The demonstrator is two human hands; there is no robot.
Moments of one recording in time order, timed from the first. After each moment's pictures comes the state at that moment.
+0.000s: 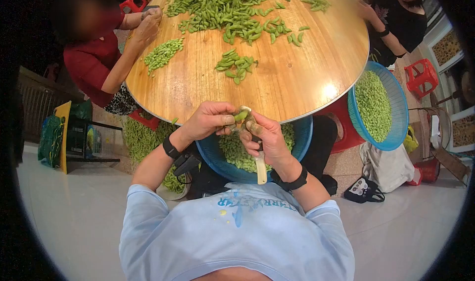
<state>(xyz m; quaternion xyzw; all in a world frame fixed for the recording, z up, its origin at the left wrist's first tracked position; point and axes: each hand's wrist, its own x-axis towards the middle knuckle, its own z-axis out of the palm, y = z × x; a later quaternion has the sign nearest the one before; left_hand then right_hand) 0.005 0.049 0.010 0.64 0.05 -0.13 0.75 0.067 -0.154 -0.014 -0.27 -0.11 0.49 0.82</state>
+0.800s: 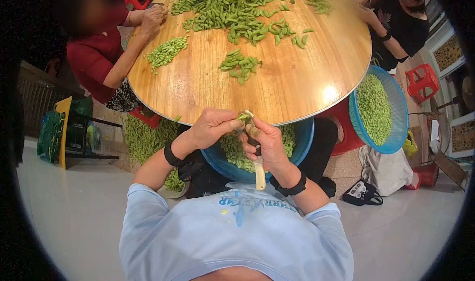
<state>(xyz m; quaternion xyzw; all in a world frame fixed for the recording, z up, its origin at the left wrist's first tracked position) -0.005 0.038 0.018 0.85 -0.06 0.01 0.52 0.050 -0.151 -0.007 -0.31 -0.01 0.50 0.81</state>
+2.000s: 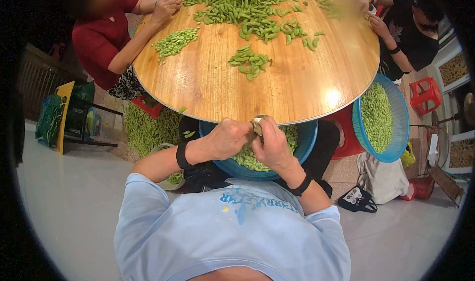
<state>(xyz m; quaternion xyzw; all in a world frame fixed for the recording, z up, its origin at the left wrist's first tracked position) -0.016 0.004 -0.002 0.91 -0.10 0.09 0.40 0.062 -0.154 -0.019 -0.70 -0.51 -0.03 0.49</state>
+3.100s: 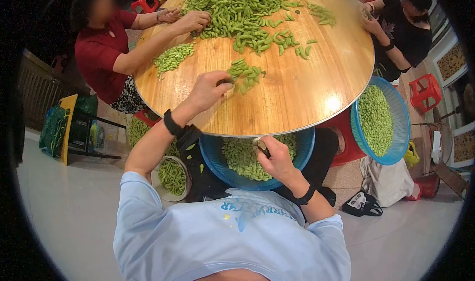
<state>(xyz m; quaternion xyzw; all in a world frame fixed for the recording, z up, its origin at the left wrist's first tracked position) 0.062 0.091 0.024 0.92 0.00 0.20 0.33 0.064 -0.177 -0.038 -0.71 -0.45 0.07 0.54</state>
